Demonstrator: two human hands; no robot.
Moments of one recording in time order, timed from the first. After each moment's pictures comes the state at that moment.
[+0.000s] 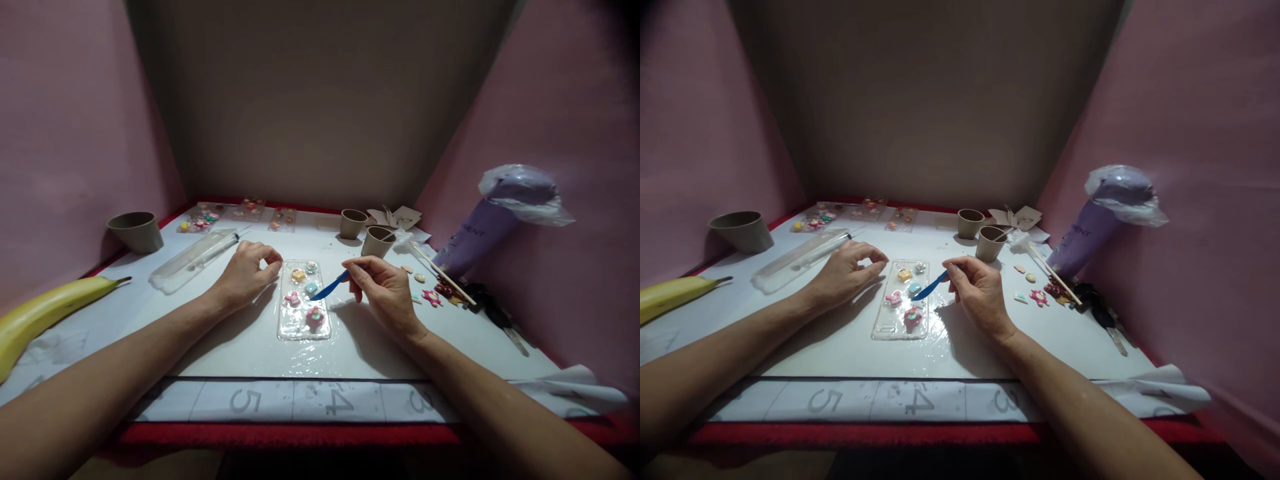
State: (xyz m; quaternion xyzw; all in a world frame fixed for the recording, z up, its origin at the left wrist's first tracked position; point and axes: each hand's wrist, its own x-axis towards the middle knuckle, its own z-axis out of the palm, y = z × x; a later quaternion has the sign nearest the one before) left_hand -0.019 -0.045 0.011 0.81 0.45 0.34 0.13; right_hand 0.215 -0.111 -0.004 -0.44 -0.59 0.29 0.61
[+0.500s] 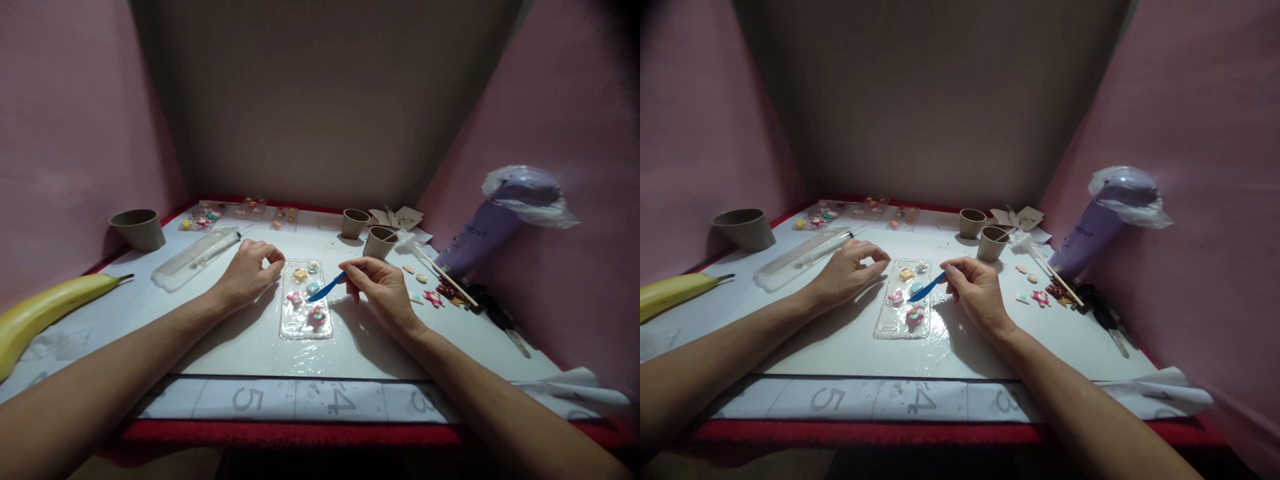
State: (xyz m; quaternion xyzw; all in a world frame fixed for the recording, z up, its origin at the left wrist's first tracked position) left_hand -0.020 -0.045 0.010 0.81 0.45 0.34 0.13; right_hand 0.210 -0.109 0.001 -0.45 -0.57 0.35 0.59
